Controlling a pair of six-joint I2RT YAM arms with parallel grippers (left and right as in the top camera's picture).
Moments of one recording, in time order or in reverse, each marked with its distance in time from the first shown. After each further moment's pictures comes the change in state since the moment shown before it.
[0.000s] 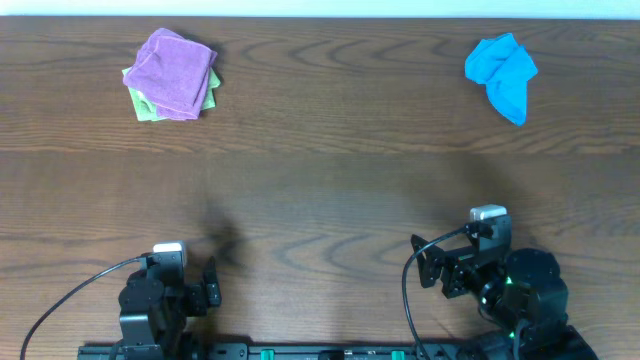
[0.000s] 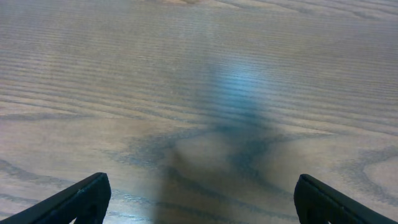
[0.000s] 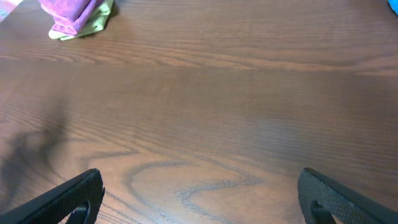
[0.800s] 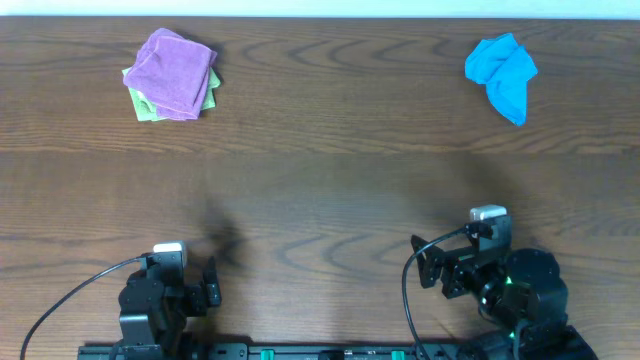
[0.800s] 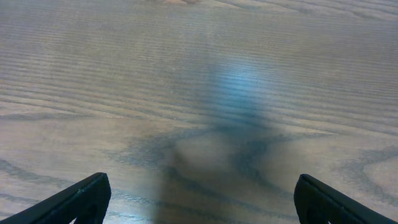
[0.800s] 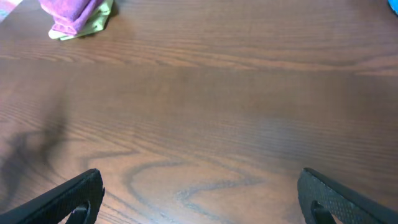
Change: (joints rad) left arm 0.000 0.000 0.000 0.000 0.000 0.000; right arm 0.000 0.000 0.000 -0.011 0.001 0.000
